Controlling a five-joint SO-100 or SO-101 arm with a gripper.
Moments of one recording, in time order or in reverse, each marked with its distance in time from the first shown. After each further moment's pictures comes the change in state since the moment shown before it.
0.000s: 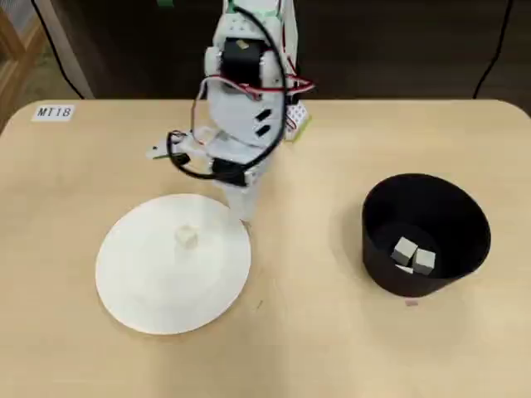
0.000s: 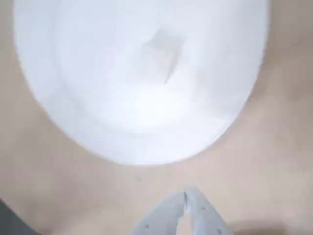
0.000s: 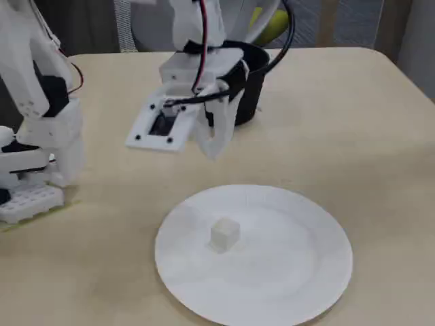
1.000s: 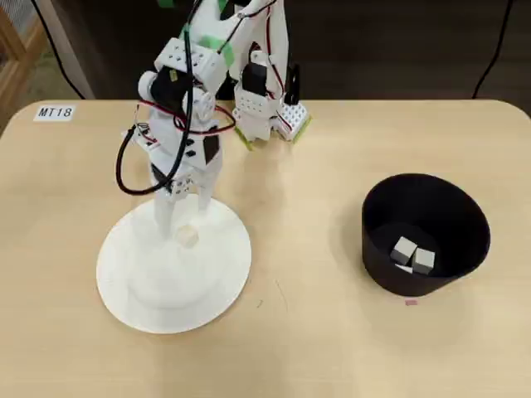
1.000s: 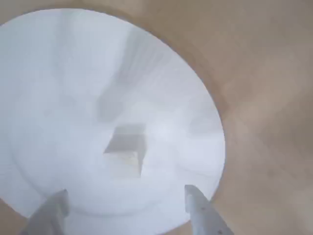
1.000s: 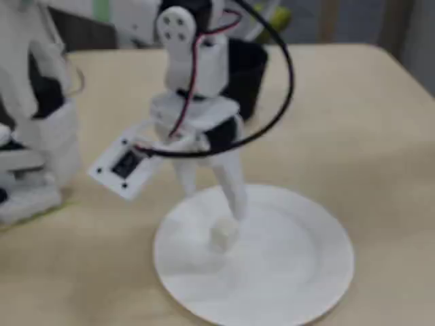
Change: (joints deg) arm 8.1 -10.2 -0.6 0.7 4.5
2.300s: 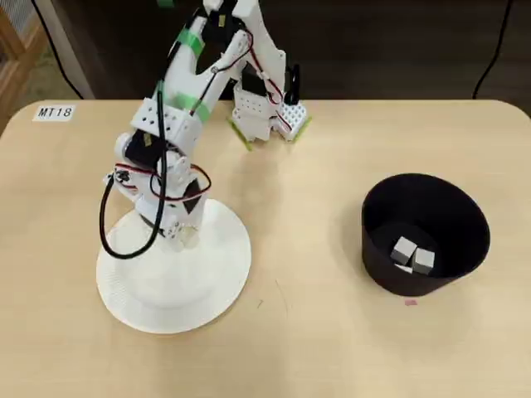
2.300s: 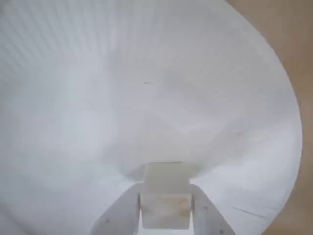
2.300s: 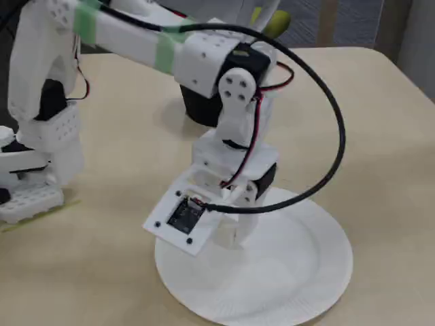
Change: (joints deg) arm 0.9 -24.3 -20.6 2.1 -9.7
